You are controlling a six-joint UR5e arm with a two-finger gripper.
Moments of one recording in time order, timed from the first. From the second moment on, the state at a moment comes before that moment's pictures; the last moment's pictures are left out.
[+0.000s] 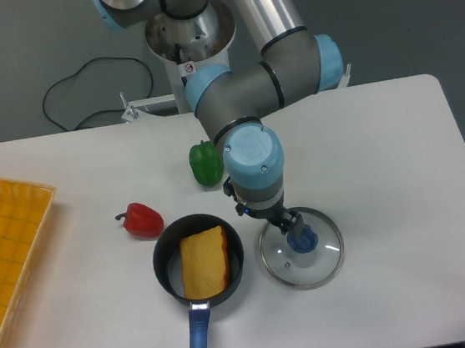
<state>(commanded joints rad) 2.43 -2.02 -1.50 -1.25 1.66 1.08</state>
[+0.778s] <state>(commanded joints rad) 2.41 -1.99 -1.50 -1.17 1.66 1.08</state>
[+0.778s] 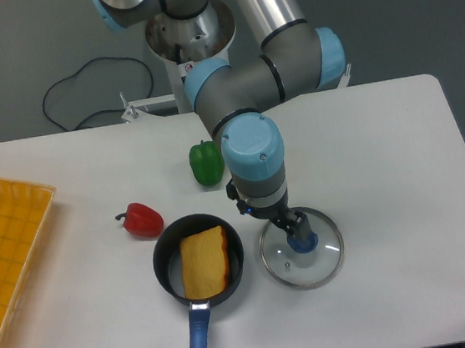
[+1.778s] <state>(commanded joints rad) 2.40 -2.00 -1.51 -1.14 1.68 1.08</state>
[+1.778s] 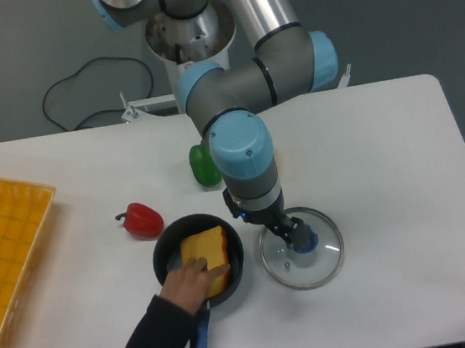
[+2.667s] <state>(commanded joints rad) 2.43 -2.02 -1.45 -1.14 1.71 1.08</state>
